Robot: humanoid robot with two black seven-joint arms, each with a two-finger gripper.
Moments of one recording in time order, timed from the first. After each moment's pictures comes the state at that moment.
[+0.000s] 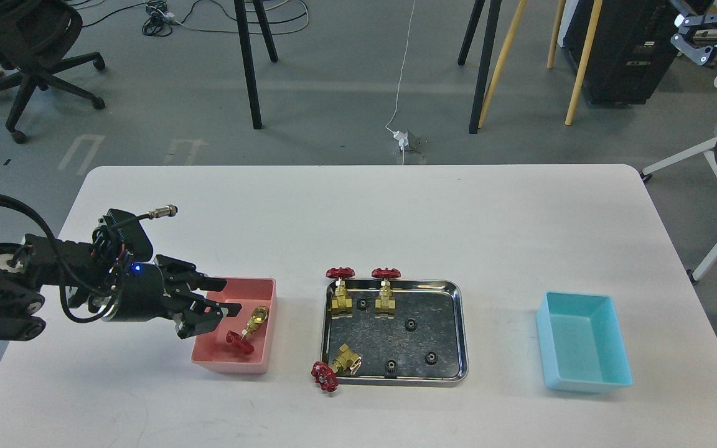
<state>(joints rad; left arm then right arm) -1.49 0.56 1.17 -1.34 1.15 0.49 -0.49 1.02 -0.69 0.71 0.64 0.11 0.49 0.01</state>
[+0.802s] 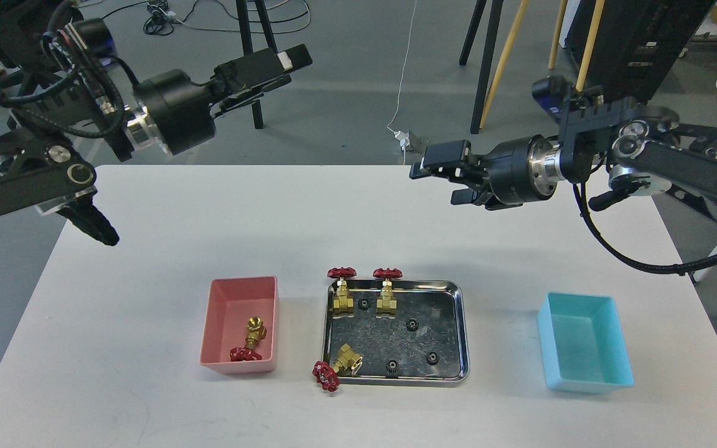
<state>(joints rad) -1.28 0.73 0.02 -1.39 0.65 0.02 -0.49 1.33 -0.53 -0.06 1.20 -0.60 0.49 -0.10</state>
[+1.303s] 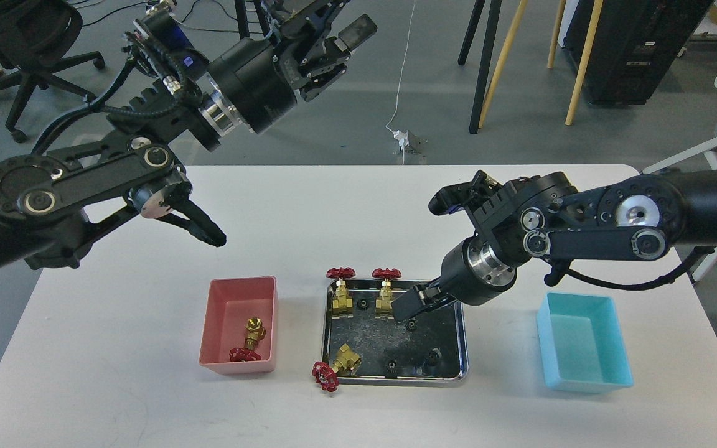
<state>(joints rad) -1.10 0.50 -0.29 -1.38 0.51 0.02 -0.49 1.56 -0.27 -0.54 1.39 -0.70 0.49 -0.15</state>
